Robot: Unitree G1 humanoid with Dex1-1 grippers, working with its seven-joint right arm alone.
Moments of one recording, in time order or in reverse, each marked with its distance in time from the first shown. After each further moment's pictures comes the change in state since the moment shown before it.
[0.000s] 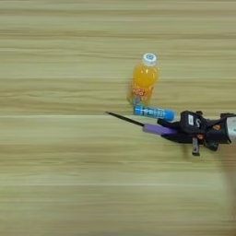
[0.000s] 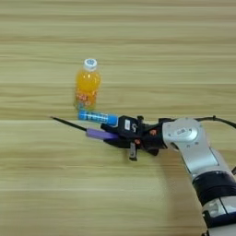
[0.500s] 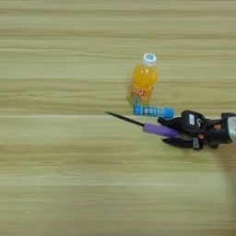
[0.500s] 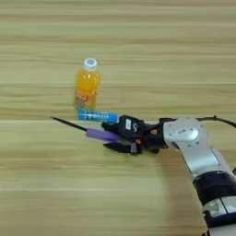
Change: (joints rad) arm 0.001 -0.002 -0.007 -0.012 0.024 0.003 0.024
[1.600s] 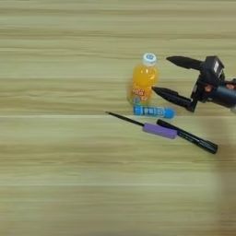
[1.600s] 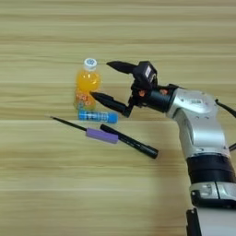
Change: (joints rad) arm -0.113 0.111 -0.246 -0.163 0.370 0.249 -0.065
